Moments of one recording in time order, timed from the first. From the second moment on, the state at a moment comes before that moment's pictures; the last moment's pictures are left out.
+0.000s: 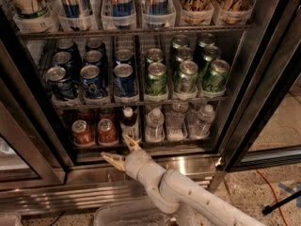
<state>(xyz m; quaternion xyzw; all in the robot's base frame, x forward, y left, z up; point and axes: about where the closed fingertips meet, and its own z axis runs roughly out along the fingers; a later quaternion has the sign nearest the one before) 0.565 0.108 0.595 -0.31 0.65 0.24 0.65</state>
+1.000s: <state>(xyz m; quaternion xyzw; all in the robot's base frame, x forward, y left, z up) 0.583 0.135 0.599 -0.31 0.64 0.25 0.65</state>
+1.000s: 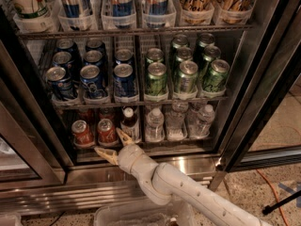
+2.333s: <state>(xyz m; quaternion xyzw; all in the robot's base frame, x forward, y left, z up) 0.606 0.160 0.595 -0.29 0.64 0.25 0.67</state>
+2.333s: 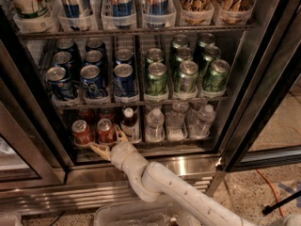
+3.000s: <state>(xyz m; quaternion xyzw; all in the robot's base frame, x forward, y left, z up) 0.623 0.159 0.596 -0.28 0.64 0.23 0.67</state>
